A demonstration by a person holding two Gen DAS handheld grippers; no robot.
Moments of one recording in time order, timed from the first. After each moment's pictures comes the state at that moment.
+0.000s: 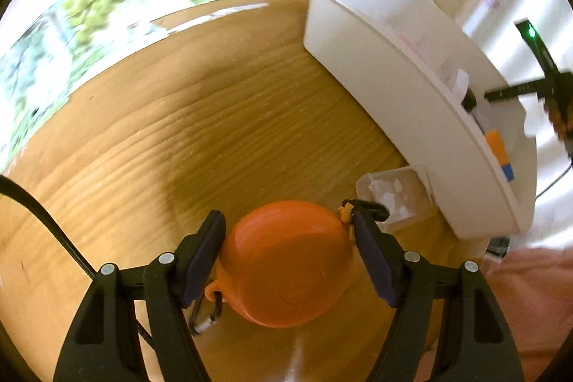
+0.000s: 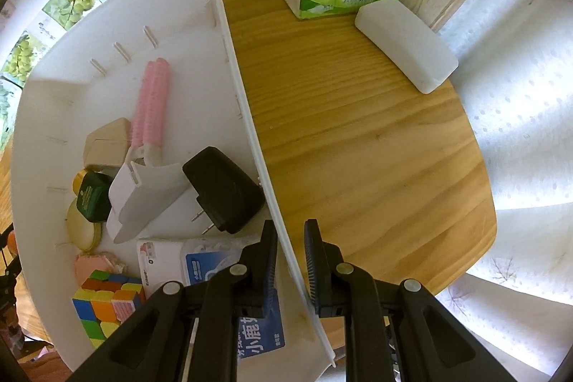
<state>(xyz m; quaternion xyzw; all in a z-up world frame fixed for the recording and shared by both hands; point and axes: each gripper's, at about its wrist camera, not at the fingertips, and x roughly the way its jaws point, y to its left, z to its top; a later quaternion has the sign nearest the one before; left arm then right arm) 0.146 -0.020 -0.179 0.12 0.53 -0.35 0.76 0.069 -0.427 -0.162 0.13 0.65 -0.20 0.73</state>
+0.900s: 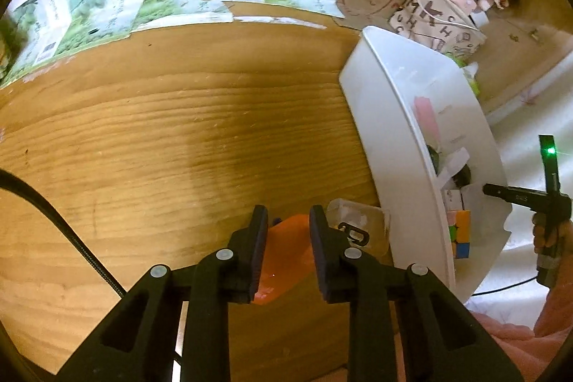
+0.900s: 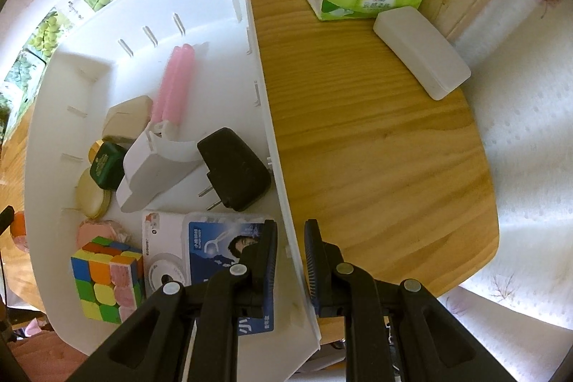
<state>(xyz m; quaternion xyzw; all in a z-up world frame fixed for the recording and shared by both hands) 0.134 -0.011 -0.145 -0.03 0.58 -0.23 0.78 0.047 -0.415 -0.146 0.11 0.65 -0.14 0.74</state>
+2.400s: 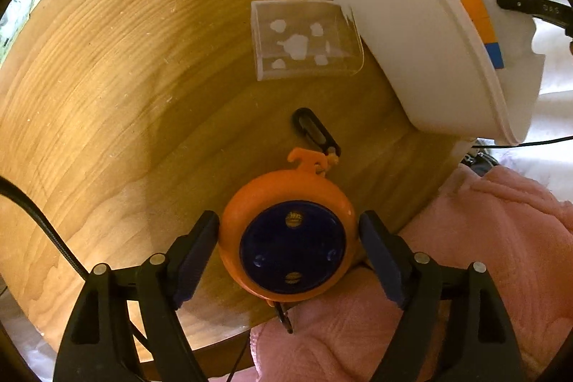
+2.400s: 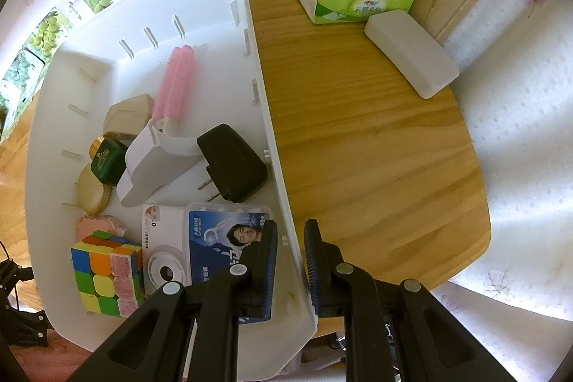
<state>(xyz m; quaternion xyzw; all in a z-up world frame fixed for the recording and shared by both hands) 0.063 -0.079 -0.207 0.19 0.70 -0.29 0.62 0.041 -0.409 -0.137 0.10 0.64 -0.15 0.74</state>
